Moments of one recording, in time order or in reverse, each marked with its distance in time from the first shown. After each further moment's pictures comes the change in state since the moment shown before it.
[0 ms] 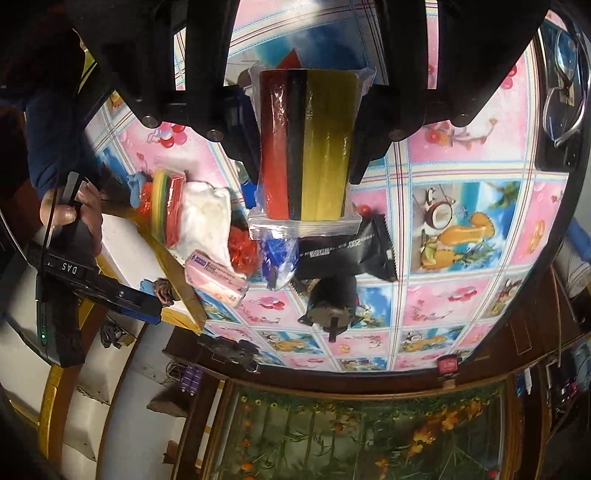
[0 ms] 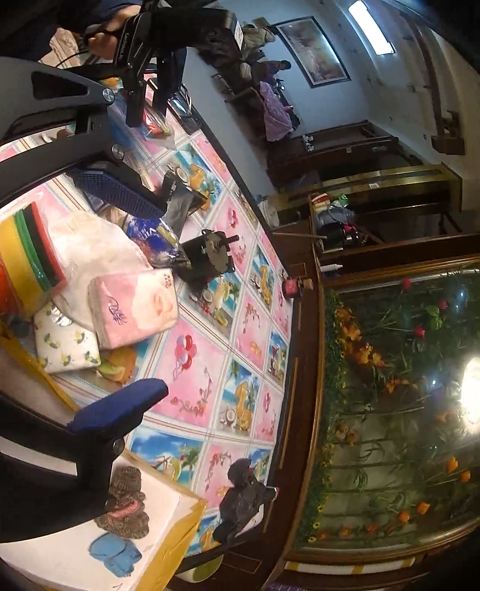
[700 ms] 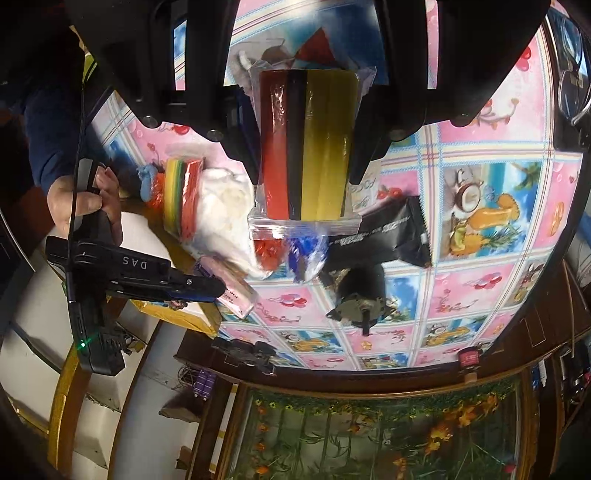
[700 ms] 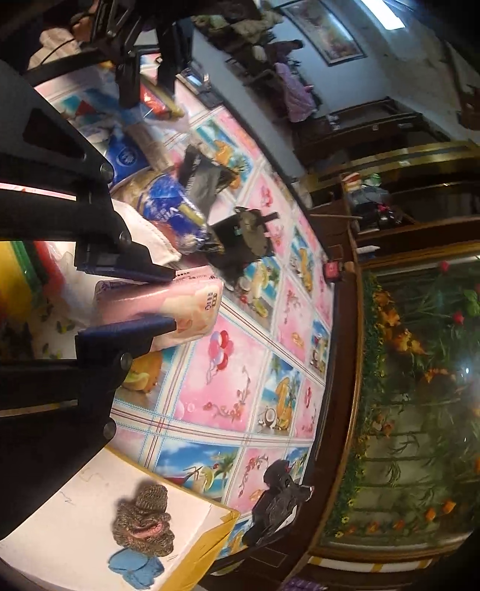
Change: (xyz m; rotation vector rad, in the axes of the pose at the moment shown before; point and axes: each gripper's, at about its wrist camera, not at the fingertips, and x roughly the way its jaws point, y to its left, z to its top) left arm 0.011 -0.027 0.014 0.046 -0.005 -0.040; right arm 0.059 0.009 0.019 0.044 0.129 -0.054
